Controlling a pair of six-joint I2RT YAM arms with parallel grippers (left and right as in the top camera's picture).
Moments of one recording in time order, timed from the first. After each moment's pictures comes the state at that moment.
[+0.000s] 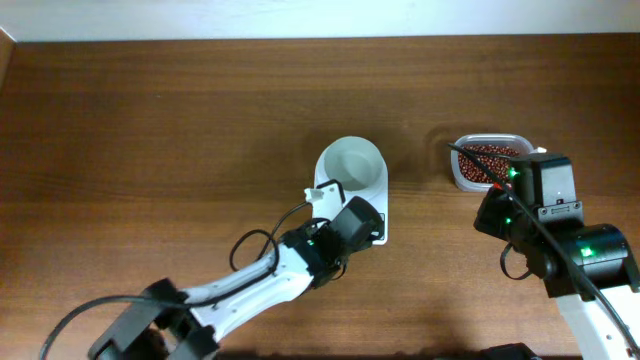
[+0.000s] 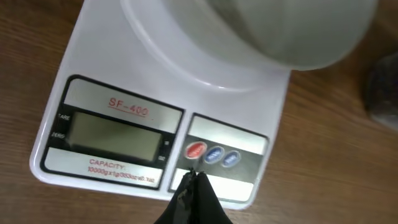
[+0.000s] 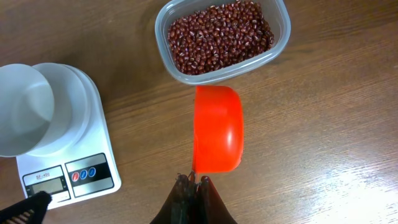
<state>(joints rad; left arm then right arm) -0.86 1.59 0.84 -0.24 -0.24 -1.10 0.16 1.04 1.11 -1.09 0.17 0.50</state>
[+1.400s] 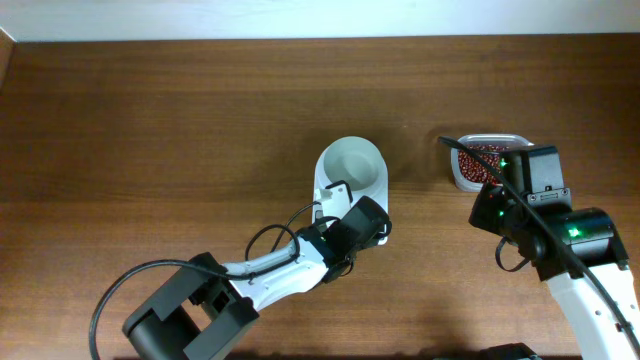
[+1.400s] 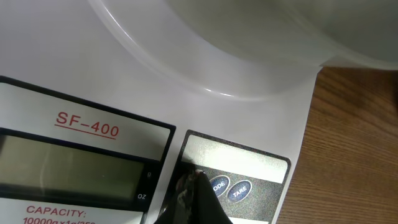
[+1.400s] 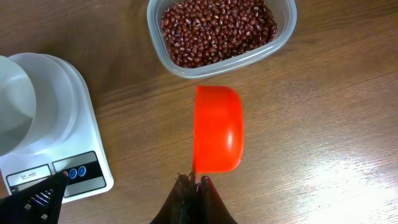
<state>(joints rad) -0.86 1.74 0.85 -0.10 -0.24 -1.10 0.16 1.11 1.11 -1.09 0.17 0.50</state>
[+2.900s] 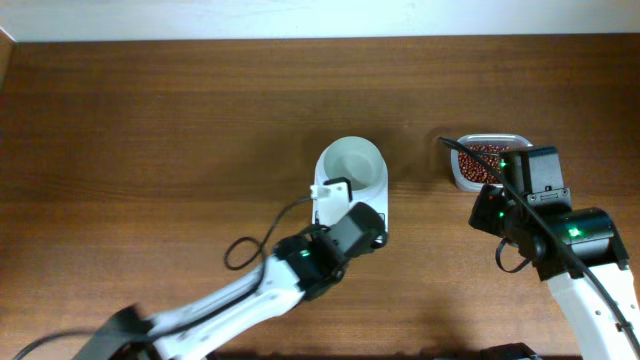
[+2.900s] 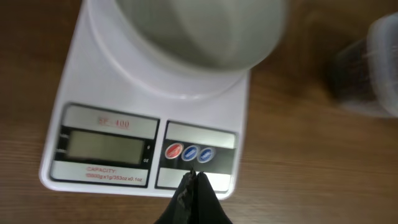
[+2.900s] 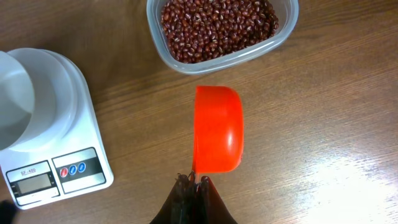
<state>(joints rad) -0.91 1.47 0.85 -0.27 -0.33 -0.98 0.16 1.11 1.11 -1.10 0.16 0.50</state>
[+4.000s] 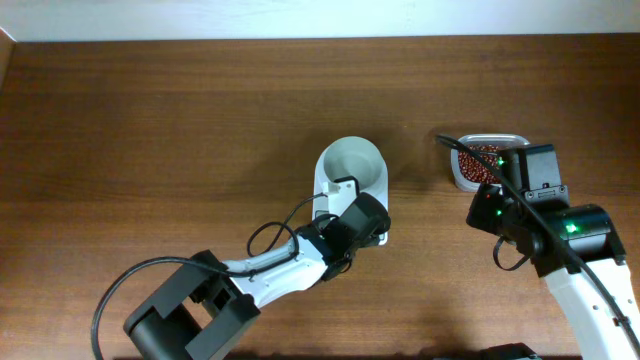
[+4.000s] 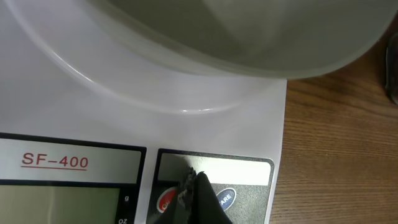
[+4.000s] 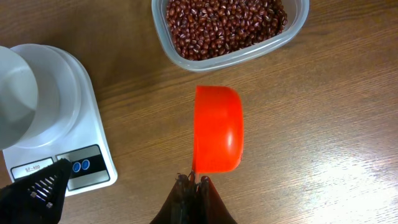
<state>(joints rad) -0.85 1.75 0.85 -0.04 -0.22 -0.93 0.16 1.13 1.11 -1.09 0.14 0.50</state>
